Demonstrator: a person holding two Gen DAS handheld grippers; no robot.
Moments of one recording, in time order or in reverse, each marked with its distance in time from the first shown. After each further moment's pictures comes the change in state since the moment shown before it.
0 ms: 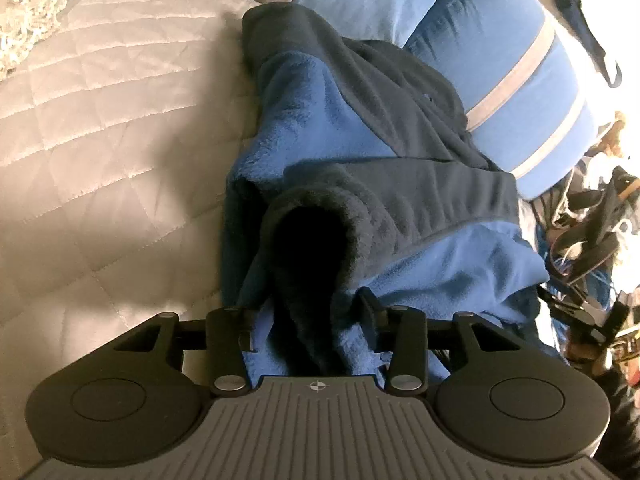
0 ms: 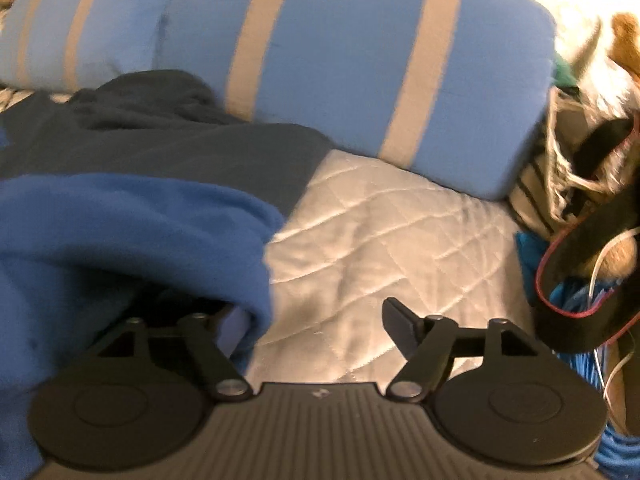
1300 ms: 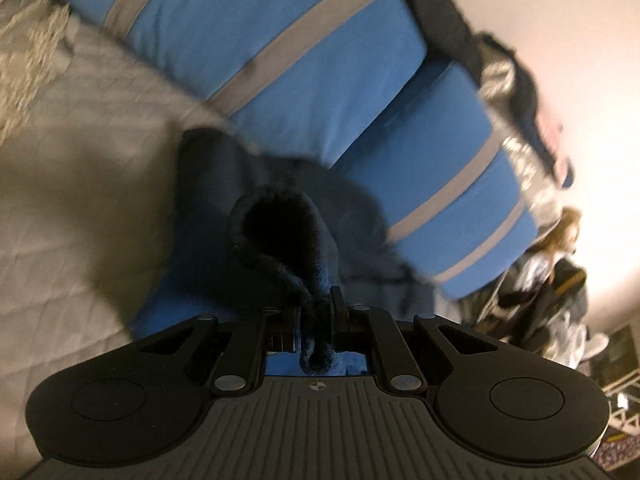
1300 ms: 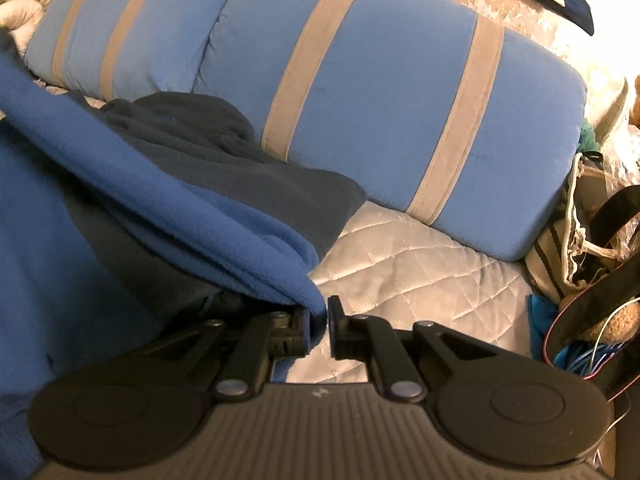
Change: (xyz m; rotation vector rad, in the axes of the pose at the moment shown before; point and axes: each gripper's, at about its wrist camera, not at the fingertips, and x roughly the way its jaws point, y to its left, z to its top) left arm -0.041 -0.034 0.055 -0.127 -0.177 -0.143; right arm 0.001 0.016 0.011 -0.093 -0.113 -0.025
